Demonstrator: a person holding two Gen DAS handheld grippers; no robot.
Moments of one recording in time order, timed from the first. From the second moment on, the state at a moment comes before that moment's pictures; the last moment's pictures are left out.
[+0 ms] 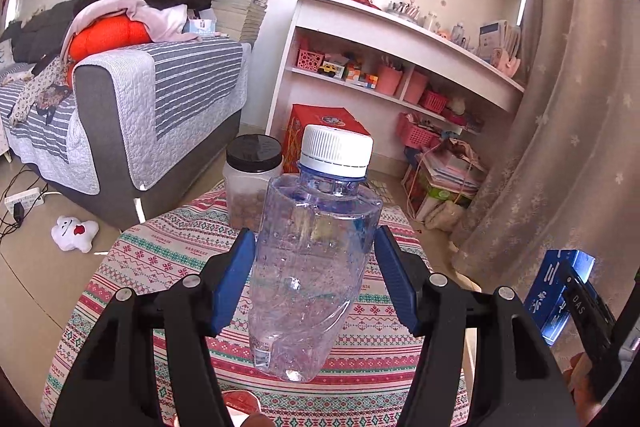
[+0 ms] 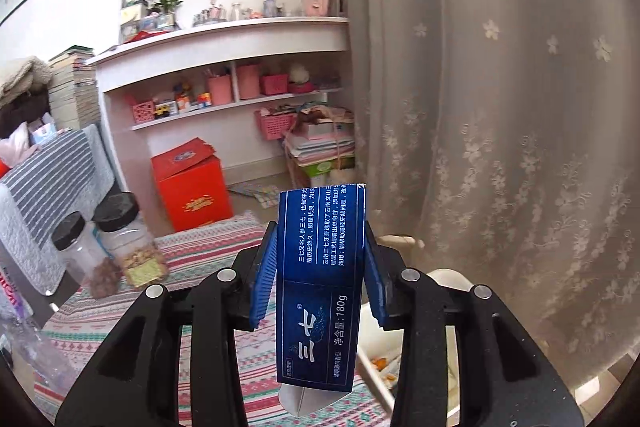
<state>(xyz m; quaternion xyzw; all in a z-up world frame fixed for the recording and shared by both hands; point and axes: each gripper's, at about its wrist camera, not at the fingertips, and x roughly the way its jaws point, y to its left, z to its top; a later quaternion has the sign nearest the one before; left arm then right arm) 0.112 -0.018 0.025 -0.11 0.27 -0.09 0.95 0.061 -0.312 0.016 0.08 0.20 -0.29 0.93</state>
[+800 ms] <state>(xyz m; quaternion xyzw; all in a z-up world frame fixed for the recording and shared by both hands) 0.082 -0.224 0.026 -0.08 0.30 -0.26 0.91 -0.061 -0.461 0.031 0.15 0.14 -0.48 0.85</state>
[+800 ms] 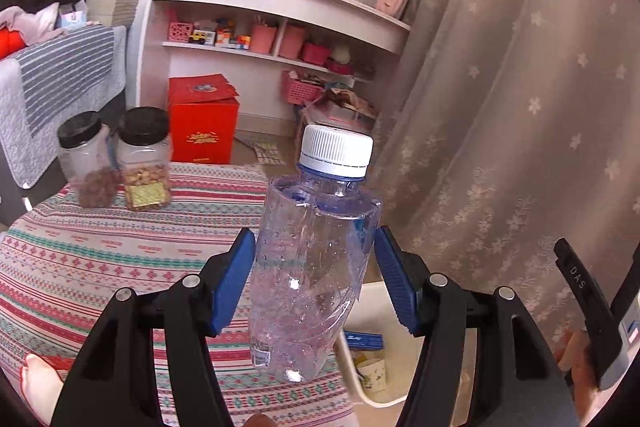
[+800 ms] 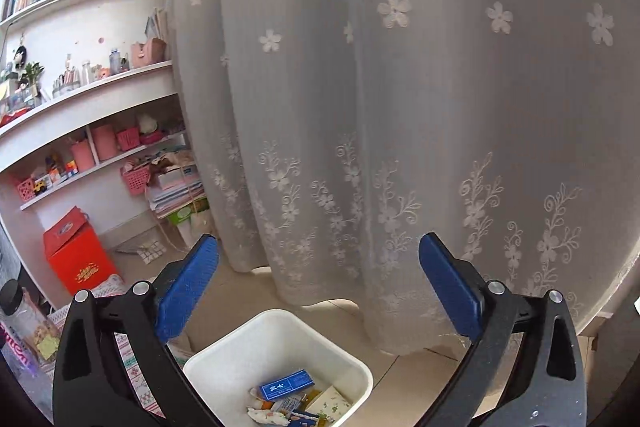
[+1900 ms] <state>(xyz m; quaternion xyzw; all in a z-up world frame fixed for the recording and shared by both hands) 0.066 -0.343 0.031 -0.01 0.33 -0.27 0.91 -0.096 -0.492 0.032 0.17 0.15 -0.55 0.80</state>
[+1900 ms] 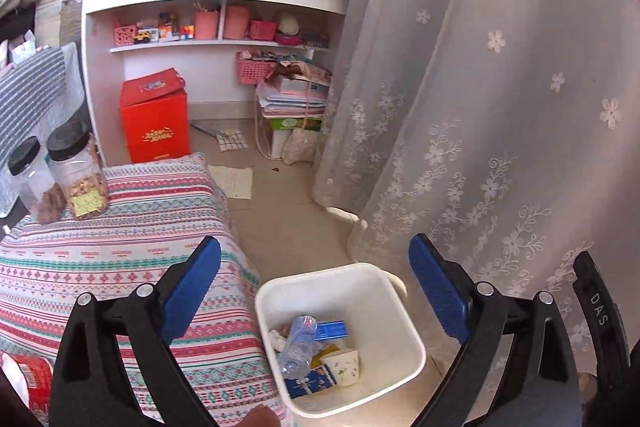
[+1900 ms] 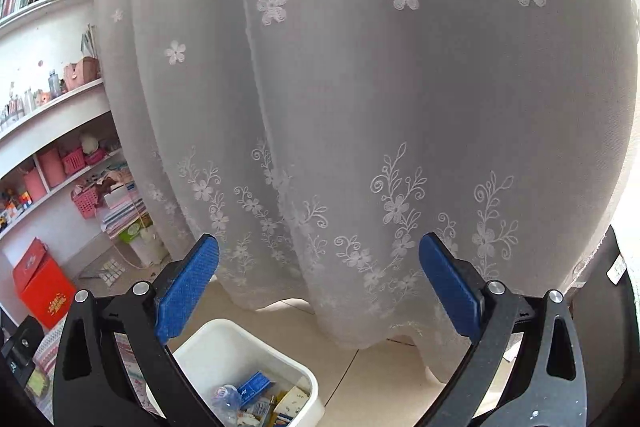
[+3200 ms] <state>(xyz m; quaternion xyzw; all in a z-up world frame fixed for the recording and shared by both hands) 0.066 0.010 -0.084 0.07 0.55 -0.08 0.83 0.052 -0.212 -0.007 -0.04 0.34 -0.14 0.93</state>
